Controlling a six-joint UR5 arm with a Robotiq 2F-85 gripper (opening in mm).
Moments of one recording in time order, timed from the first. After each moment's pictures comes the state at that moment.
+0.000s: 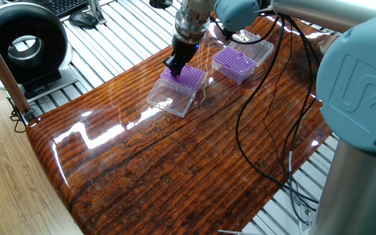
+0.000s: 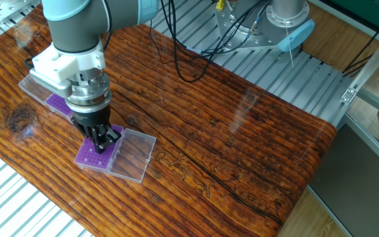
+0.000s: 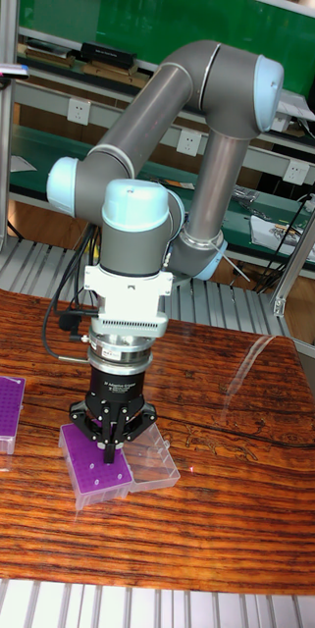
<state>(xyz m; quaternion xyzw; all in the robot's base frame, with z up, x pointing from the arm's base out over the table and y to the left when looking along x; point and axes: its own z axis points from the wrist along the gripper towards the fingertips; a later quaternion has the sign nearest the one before) 0.660 -0.025 0.050 -0.05 0.99 0.05 0.12</state>
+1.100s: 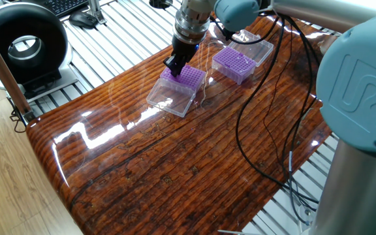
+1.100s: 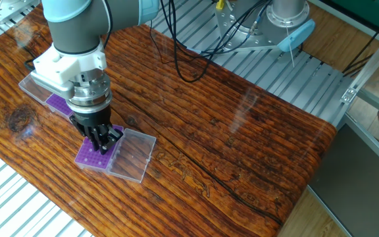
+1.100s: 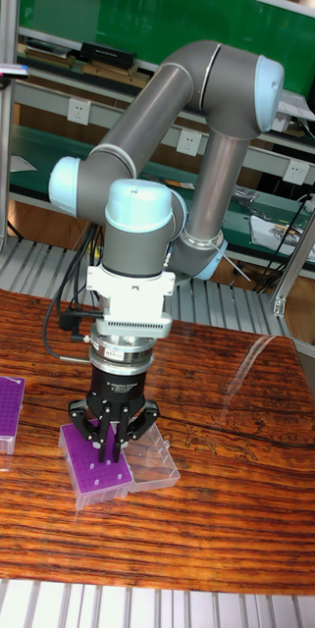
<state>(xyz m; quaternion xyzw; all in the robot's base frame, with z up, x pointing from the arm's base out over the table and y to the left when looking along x) 0.658 -0.025 0.048 -0.07 0.99 0.05 0.11</state>
